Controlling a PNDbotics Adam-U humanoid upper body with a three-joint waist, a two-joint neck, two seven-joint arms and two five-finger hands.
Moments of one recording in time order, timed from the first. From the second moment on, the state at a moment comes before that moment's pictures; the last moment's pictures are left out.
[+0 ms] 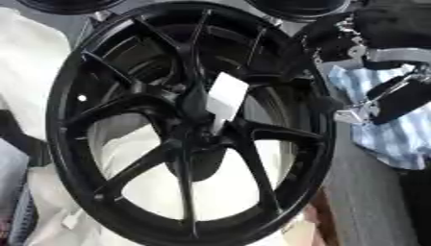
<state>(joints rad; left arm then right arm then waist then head) -0.18 0.38 0.03 -1.98 0.14 -0.22 0.48 -0.40 -1.24 0.11 -1.99 0.11 -0.60 0.46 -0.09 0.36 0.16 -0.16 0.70</state>
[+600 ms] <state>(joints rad) -0.19 0.38 0.03 -1.98 0.14 -0.22 0.48 -0.48 -1.21 0.14 -1.99 0.13 -0.62 0.49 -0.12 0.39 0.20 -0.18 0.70</state>
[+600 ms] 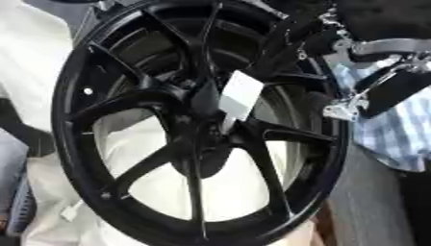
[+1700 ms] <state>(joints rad) -0.20 0.38 0.02 -1.98 0.14 -0.21 0.48 -0.53 -1.17 0.18 -1.99 0.24 -0.64 0.47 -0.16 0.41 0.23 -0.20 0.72</state>
